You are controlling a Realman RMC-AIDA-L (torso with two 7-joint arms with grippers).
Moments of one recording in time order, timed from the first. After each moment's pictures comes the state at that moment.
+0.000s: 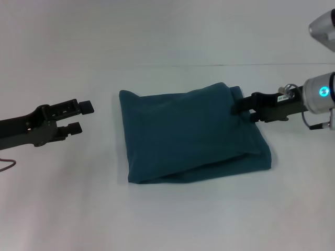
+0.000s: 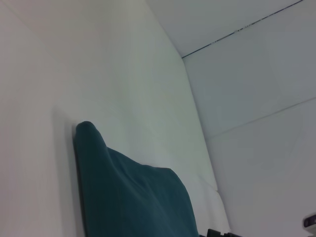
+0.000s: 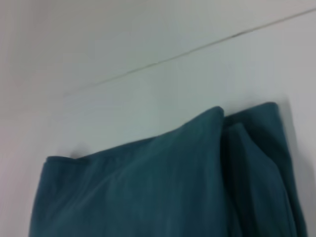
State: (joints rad) left arm -0.48 -2.04 0.53 0.77 2.02 1.56 -2.43; right arm 0.93 1.96 -0.77 -0.38 -2.41 -1.02 2.63
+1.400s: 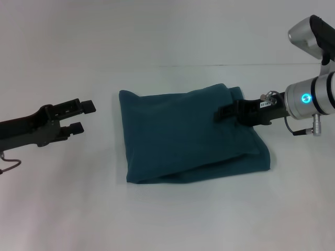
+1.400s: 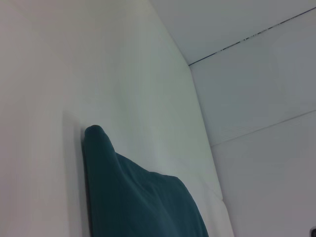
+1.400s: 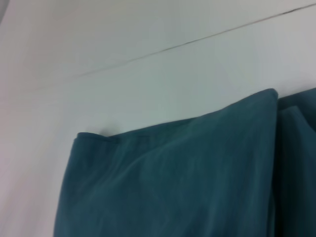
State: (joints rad) left arm -0.49 -2.04 0.54 0.74 2.01 1.51 -2.42; right arm 0.93 2.01 -0.78 -0.43 -2.41 -1.03 2.60
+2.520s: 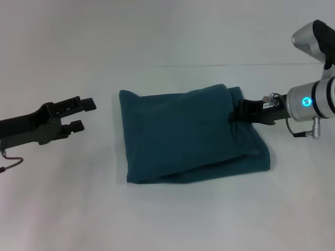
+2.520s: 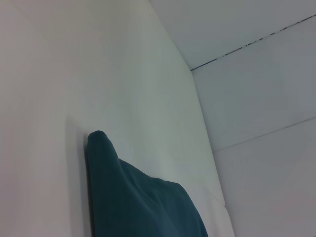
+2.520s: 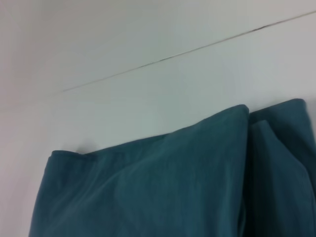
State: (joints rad) left arm -0.50 -2.04 0.53 0.72 2.01 1.49 -2.42; right arm 0.91 2.02 -0.81 -0.42 -2.39 -0.94 2.59
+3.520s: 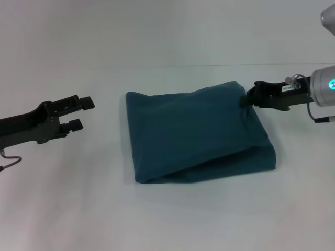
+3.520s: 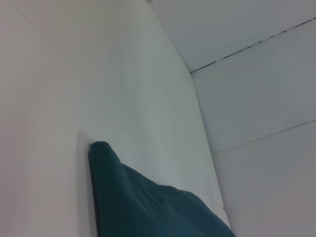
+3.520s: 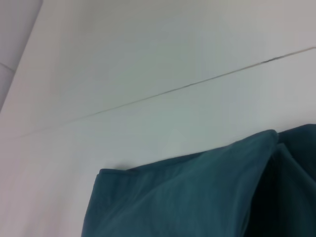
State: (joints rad) left arm -0.49 -2.04 0.53 0.72 2.01 1.49 -2.42; right arm 0.84 1.99 -0.80 -0.60 -2.32 -1.12 2.63
